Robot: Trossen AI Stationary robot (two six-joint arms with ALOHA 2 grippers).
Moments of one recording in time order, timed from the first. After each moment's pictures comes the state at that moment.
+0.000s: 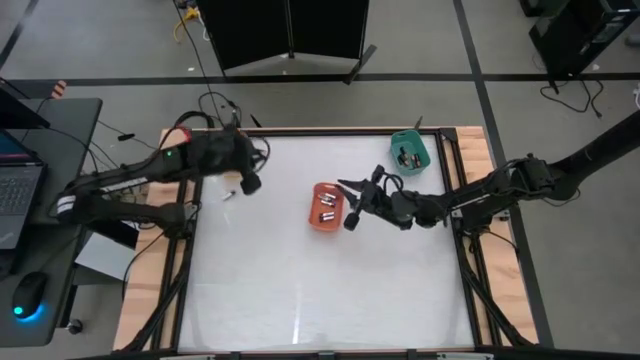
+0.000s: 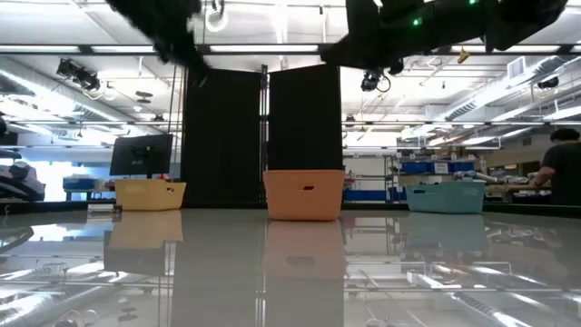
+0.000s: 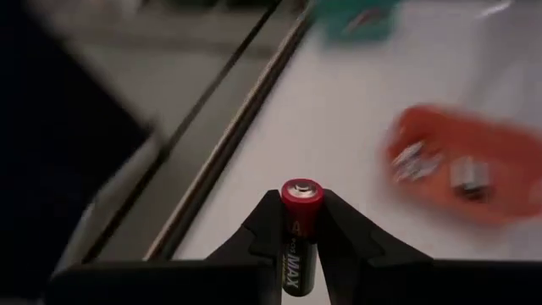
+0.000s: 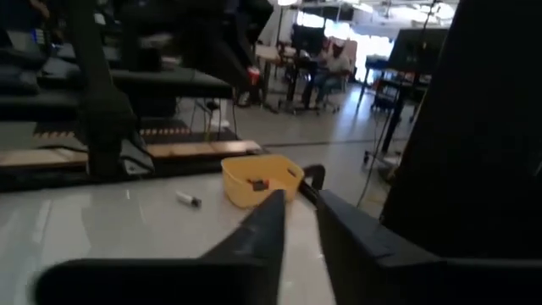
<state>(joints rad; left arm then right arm) 0.33 0.97 0.94 -0.53 -0.24 0.12 0.13 1.45 0.65 0.77 0.67 -0.12</state>
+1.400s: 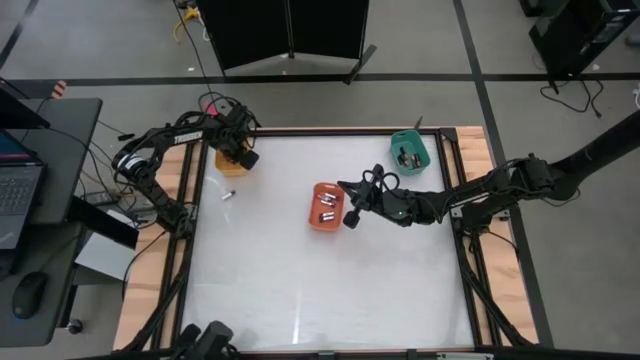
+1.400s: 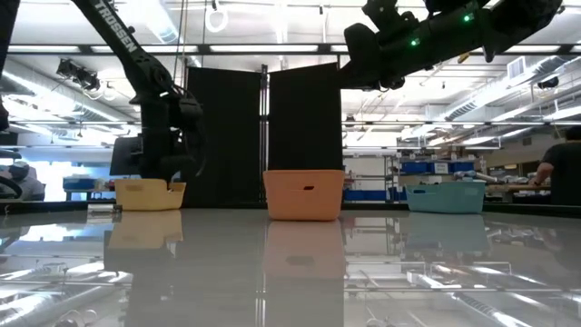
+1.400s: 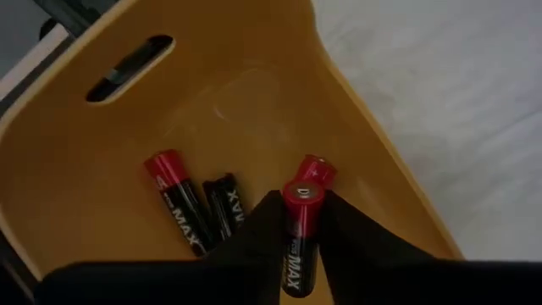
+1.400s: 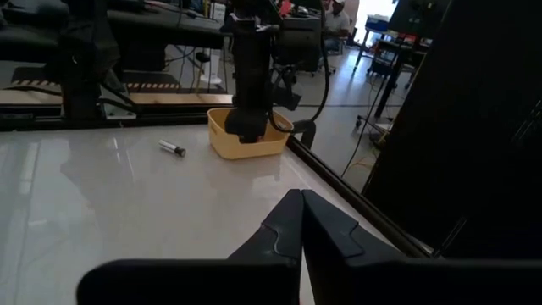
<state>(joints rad) 0.98 1.63 0.94 -0.64 -0.13 0.02 0.09 1.45 0.65 0.61 0.66 -0.07</state>
